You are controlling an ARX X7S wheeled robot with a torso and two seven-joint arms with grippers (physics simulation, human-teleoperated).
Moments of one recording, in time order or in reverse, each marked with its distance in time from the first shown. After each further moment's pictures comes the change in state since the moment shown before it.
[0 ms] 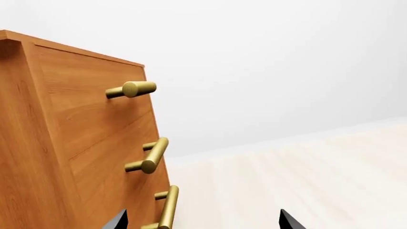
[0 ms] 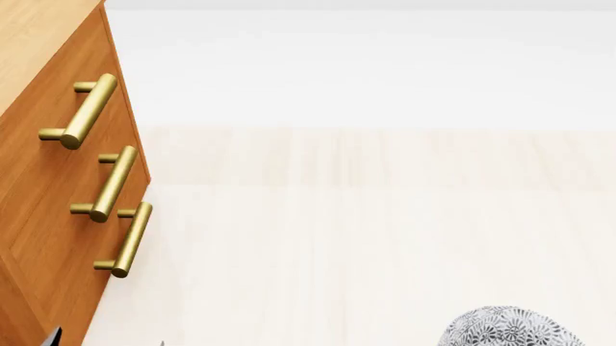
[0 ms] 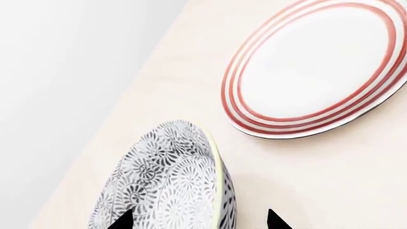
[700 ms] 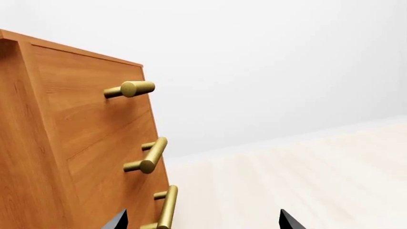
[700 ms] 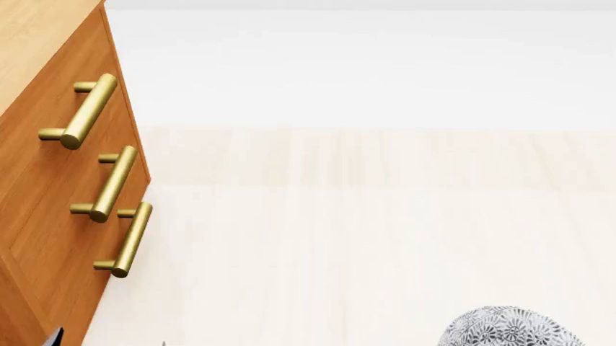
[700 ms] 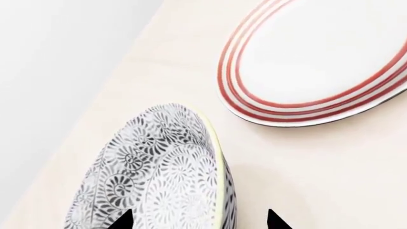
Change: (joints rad) left arm -0.006 -0.008 0.011 -0.003 -0.004 0.000 -0.008; right arm 0.092 0.018 -0.030 0.098 0.030 0.059 0.027
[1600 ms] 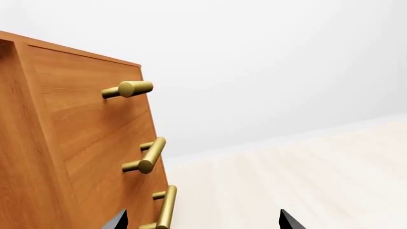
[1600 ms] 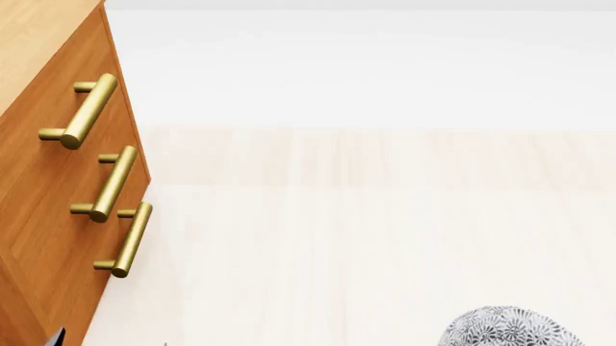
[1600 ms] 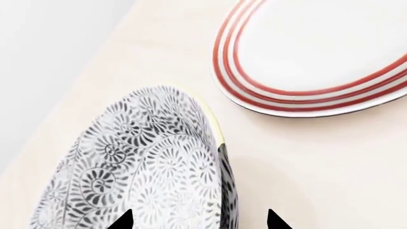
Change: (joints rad) left arm -0.005 -0.011 0.015 0.001 -0.003 -0.004 -0.010; right arm 0.103 0.003 -0.037 0.123 0.004 0.051 0.025
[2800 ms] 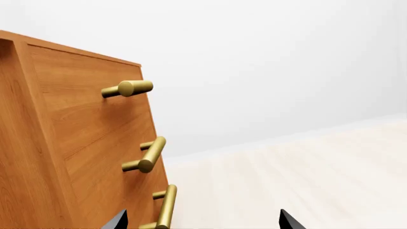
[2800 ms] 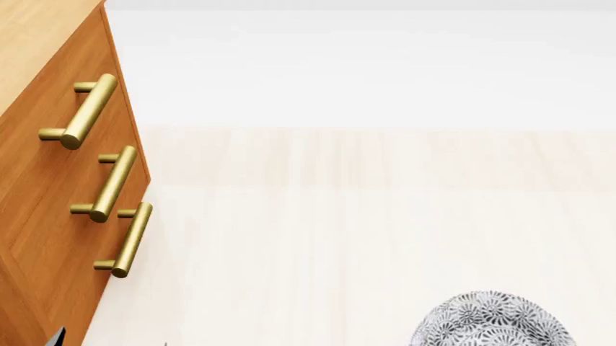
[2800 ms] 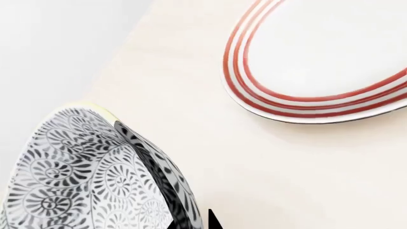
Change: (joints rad) left arm -0.008 -0.011 0.014 -0.003 -0.009 -0.001 -0.015; right arm -0.007 -0.003 -0.004 -0.003 -0.007 -0.034 -0.040
